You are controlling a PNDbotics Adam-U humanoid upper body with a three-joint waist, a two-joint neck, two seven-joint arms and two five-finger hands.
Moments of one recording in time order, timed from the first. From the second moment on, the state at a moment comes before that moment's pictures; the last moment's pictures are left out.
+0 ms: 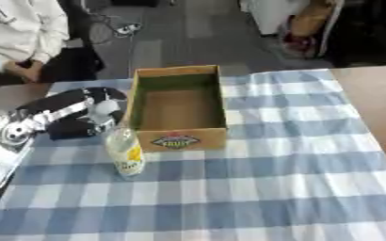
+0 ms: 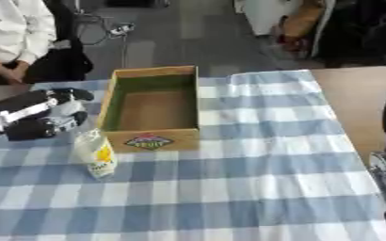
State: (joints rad) left arm -0.61 0.66 -0.20 -1.42 -0.48 -0.18 -0.47; right arm -0.41 -0.49 0.05 -1.98 -0.07 -0.44 -0.34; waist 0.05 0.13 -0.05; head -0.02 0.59
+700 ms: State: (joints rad) left arm -0.61 0.65 -0.20 -1.39 -0.51 -0.19 -0.49; right arm -0.41 -0.49 0.05 -1.98 -0.07 -0.44 -0.34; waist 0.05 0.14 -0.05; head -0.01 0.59
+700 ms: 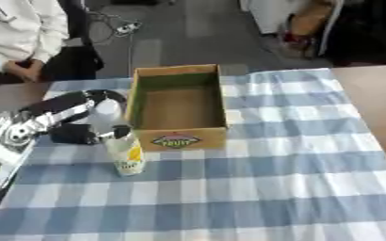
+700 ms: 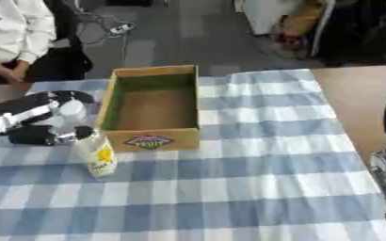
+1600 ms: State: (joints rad) left arm -0.61 0.64 -0.20 -1.39 -0.51 -0.18 -0.48; right arm -0.41 -0.49 0.05 -1.98 -0.07 -0.44 -0.34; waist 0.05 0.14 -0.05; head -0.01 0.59
